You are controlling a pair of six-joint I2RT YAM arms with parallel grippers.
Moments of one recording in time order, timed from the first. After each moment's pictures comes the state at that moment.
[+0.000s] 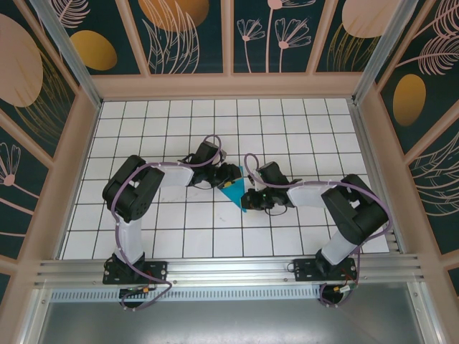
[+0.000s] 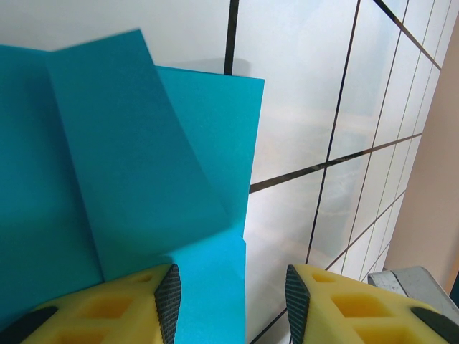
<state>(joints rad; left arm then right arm) -0.60 1.97 1.03 0.09 0.54 -1.01 0.64 1.62 0.64 -0.03 -0.50 0.57</state>
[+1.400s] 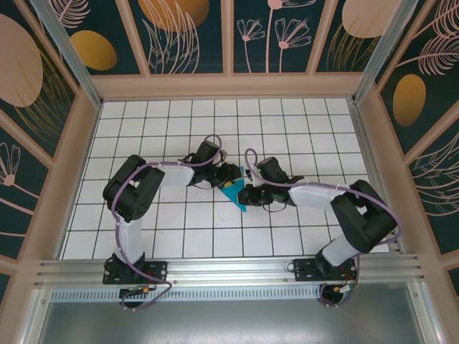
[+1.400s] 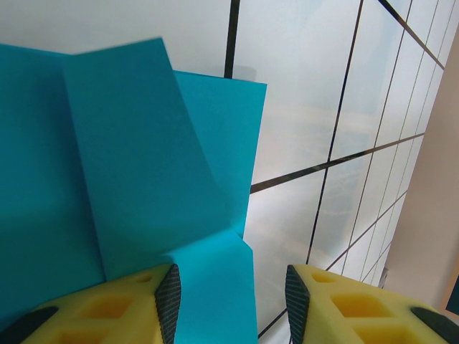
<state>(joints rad) -0.60 1.98 1.04 0.08 0.54 -1.01 0.66 1.56 0.69 -0.07 -0.52 0.60</state>
